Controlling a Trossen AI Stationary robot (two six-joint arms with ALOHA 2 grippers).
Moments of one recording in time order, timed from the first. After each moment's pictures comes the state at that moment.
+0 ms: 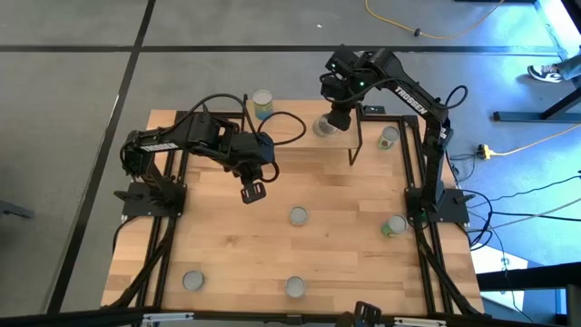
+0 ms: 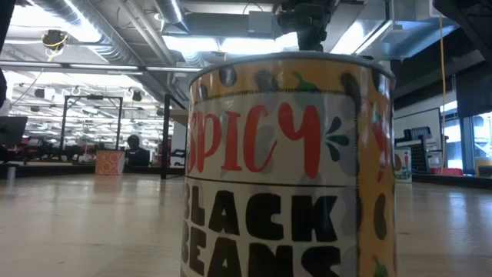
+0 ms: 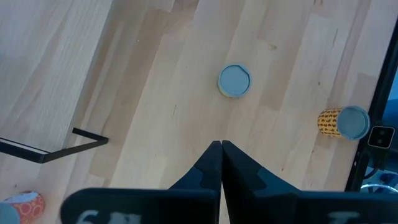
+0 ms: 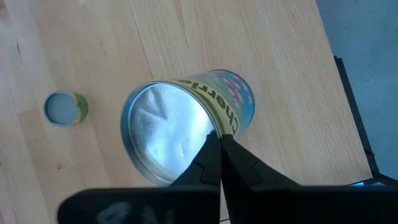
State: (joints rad) left arm -0.07 1.71 2.16 -1.56 -0.10 -0.42; right arm -0.59 1.94 2.28 -1.57 -0.17 -0.27
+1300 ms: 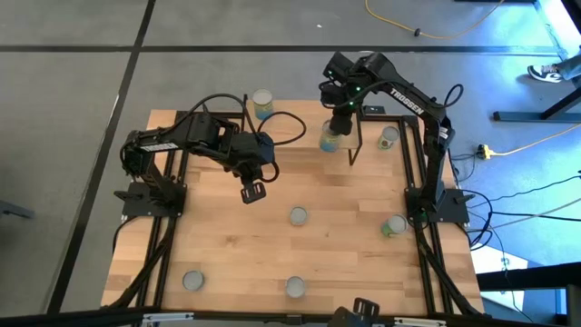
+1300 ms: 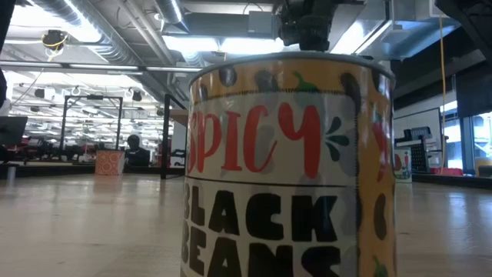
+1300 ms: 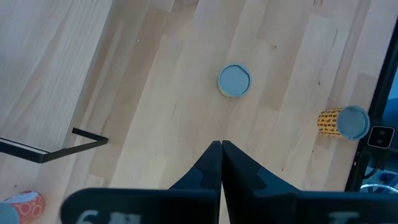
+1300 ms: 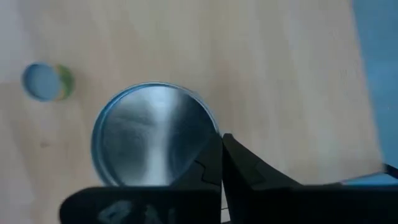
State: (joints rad) left arm -0.07 1.71 2.16 -1.56 -0.09 -0.42; right arm -0.60 1.94 2.16 -1.56 -0.12 -0.32
